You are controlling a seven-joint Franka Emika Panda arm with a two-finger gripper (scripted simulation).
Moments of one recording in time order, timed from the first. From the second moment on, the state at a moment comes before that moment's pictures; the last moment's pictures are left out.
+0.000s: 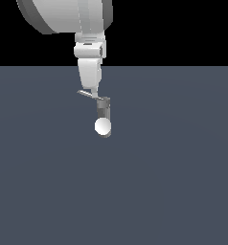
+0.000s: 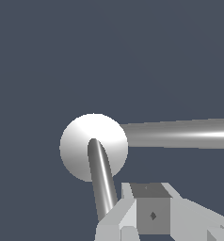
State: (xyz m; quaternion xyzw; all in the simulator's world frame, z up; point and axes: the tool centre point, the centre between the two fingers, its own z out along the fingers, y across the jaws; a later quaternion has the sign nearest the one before) arm 0.028 0.066 0.196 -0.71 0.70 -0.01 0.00
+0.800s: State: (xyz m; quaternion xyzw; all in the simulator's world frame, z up) arm 0.078 0.072 0.205 -0.71 0.70 -0.02 0.01
